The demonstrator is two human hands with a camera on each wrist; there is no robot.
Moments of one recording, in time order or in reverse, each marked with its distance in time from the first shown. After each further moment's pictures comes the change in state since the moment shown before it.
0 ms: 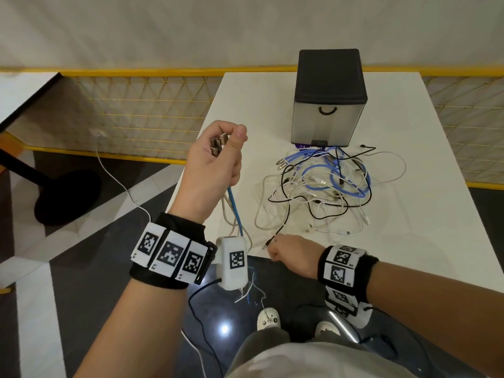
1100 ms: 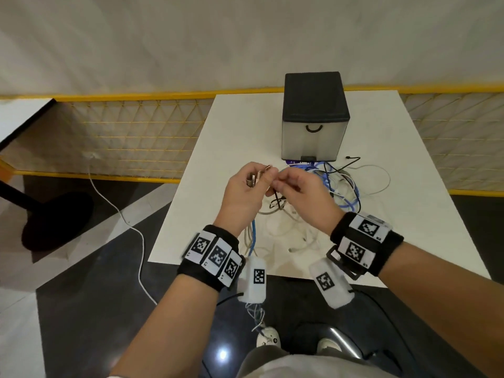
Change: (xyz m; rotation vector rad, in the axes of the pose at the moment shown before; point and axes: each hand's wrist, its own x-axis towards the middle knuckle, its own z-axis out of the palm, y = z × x) left_hand 0.020 -0.055 0.045 0.195 -0.011 -0.046; right_hand -0.015 0.004 -0.106 0.862 0.880 -0.065
